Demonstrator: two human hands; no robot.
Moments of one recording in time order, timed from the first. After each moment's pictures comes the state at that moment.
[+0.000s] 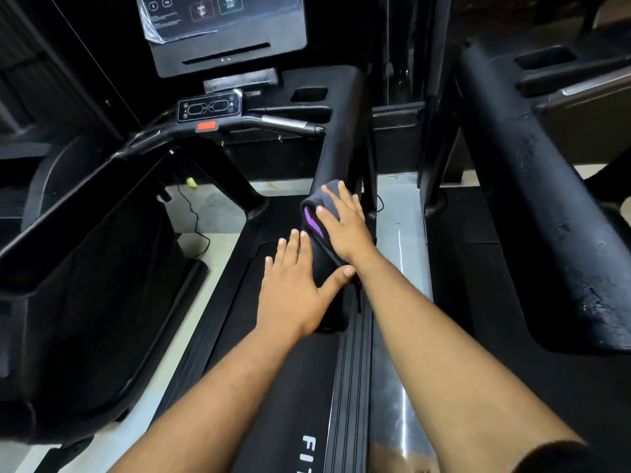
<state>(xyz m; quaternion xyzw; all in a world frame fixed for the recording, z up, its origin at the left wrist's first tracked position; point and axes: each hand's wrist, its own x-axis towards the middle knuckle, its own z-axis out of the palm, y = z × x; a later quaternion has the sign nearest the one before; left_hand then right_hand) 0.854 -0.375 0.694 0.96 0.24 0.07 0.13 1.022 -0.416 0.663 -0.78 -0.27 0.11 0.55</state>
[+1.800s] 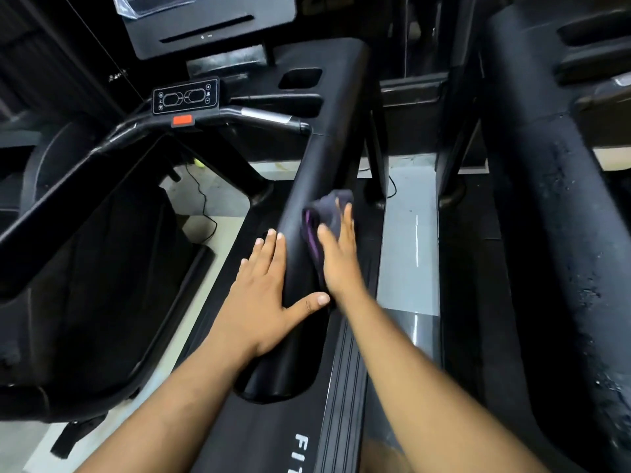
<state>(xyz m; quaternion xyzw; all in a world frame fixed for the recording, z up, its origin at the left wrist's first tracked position) 0.910 -0.356 0.709 0.97 0.22 -0.02 0.12 1.061 -0.415 0.619 -0.66 -0.18 0.18 0.71</state>
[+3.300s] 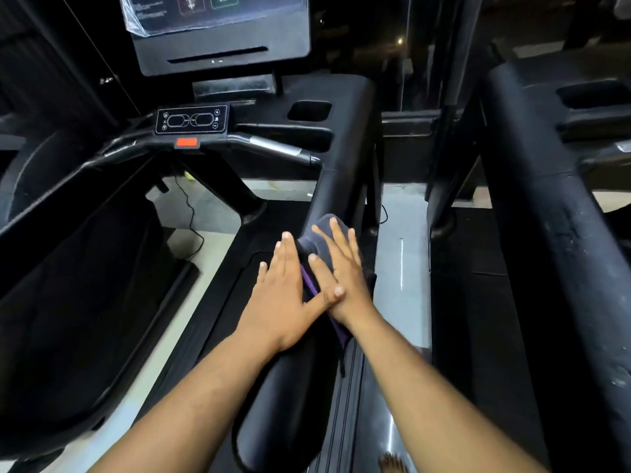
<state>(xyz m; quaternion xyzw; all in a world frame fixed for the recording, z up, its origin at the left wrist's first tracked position) 0.974 -0.319 0.708 0.95 0.22 0.02 0.23 1.084 -0.402 0.651 -0.77 -0.33 0.12 0.54</state>
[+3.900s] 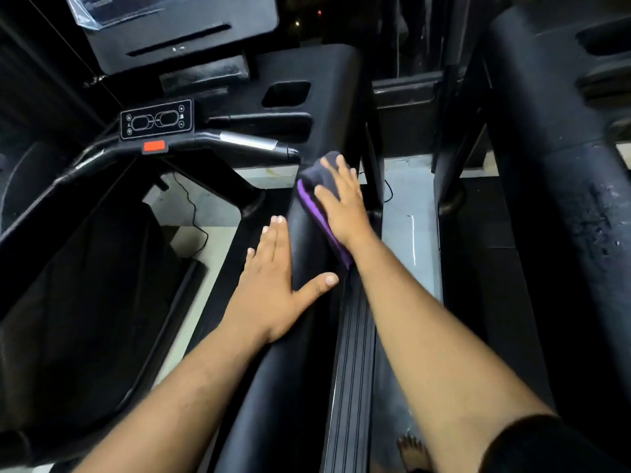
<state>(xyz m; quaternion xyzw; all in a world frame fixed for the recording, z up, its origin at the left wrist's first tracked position) 1.028 -0.300 0.710 0.96 0.21 -0.01 0.16 1.230 -0.344 0.645 -0.74 -0.27 0.10 0.61</state>
